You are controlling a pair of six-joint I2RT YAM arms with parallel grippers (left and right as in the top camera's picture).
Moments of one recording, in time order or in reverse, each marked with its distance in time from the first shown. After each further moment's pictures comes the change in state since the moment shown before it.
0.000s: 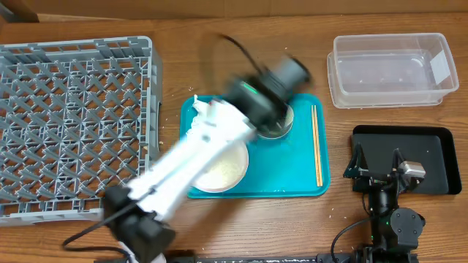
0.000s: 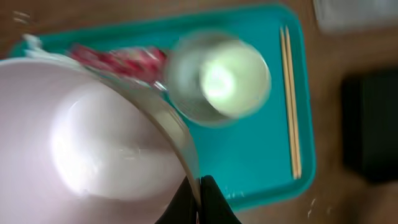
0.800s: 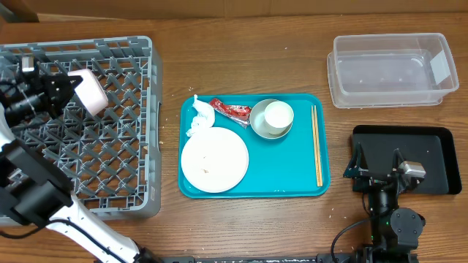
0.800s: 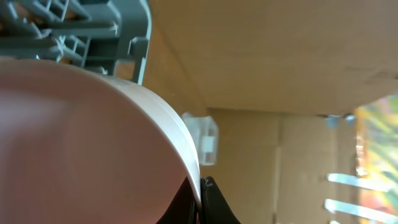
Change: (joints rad) left arm 1.406 0.385 0.044 -0.169 1.411 0.732; right arm 0.000 0.000 0.000 0.000 0.000 0.000
